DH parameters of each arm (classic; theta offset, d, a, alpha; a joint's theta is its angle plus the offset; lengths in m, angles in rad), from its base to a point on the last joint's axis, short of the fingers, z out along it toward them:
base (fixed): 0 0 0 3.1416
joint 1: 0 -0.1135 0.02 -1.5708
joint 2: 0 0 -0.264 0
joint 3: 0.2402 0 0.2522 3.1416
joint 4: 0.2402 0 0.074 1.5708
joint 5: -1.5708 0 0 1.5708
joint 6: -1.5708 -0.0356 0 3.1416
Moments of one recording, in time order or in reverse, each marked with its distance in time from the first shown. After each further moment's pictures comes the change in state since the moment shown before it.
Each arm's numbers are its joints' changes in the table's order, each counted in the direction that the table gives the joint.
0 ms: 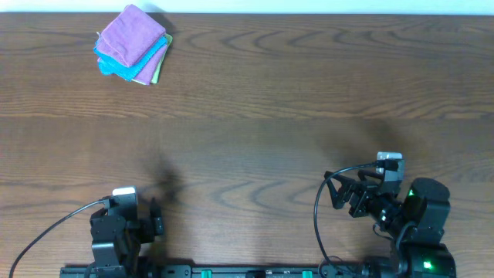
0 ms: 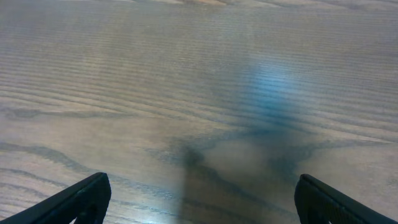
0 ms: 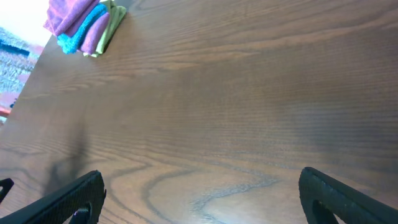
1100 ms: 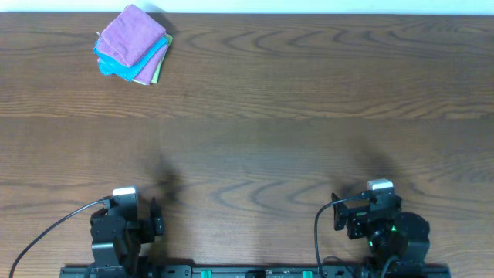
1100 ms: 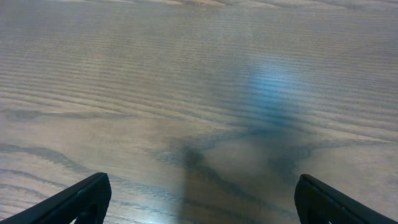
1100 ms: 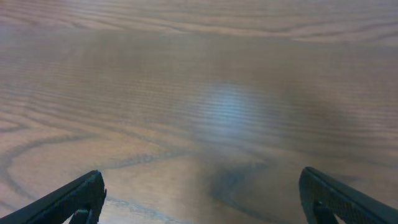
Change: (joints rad) left arm 0.000 0.002 0.001 0.001 -0.001 -0.003; right arm -0.062 0.467 -0.250 0.143 -0.320 0.302
